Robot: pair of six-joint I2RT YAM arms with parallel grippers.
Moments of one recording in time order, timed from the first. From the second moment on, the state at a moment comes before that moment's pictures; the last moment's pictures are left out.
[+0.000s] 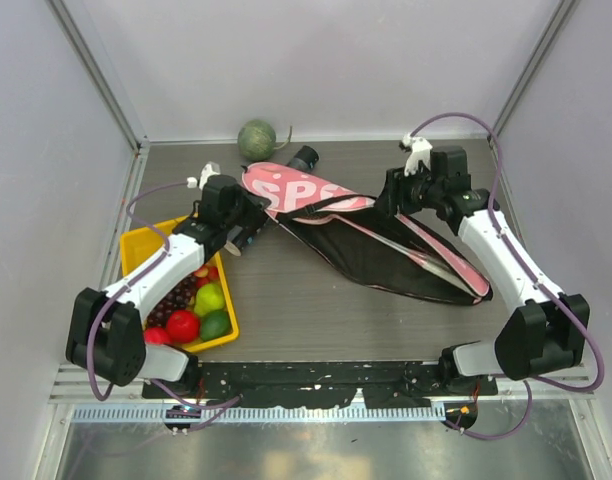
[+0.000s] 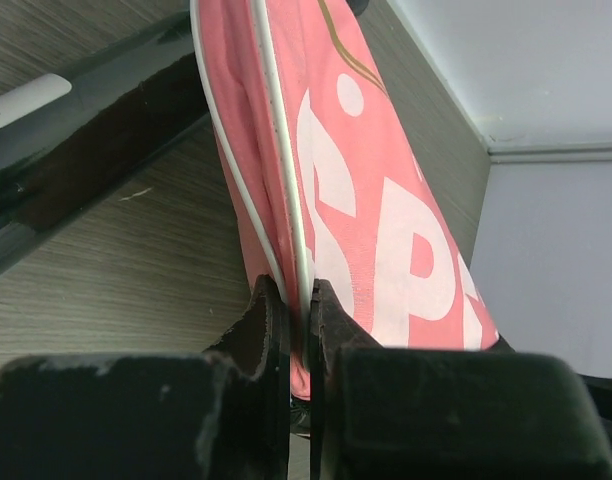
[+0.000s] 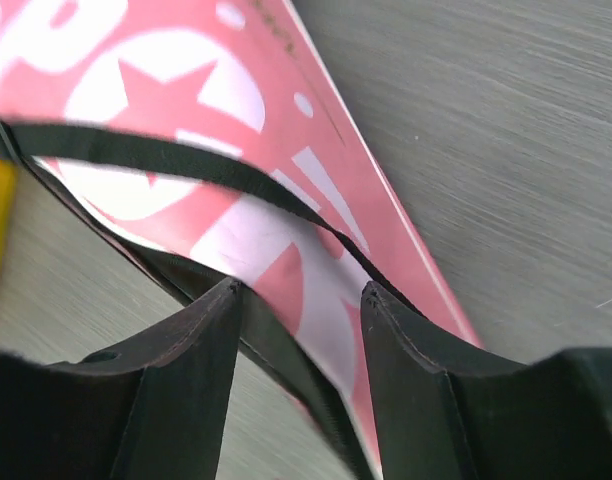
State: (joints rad) left arm -0.40 1.38 0.96 -0.07 -0.07 -1.06; right arm 0.19 1.37 1.15 -0.43 -0.42 -0.08
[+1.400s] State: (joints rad) left arm -0.46 1.15 0.95 -0.32 -0.13 -1.21; right arm 0.97 1.53 1.09 0.09 0.14 0.41
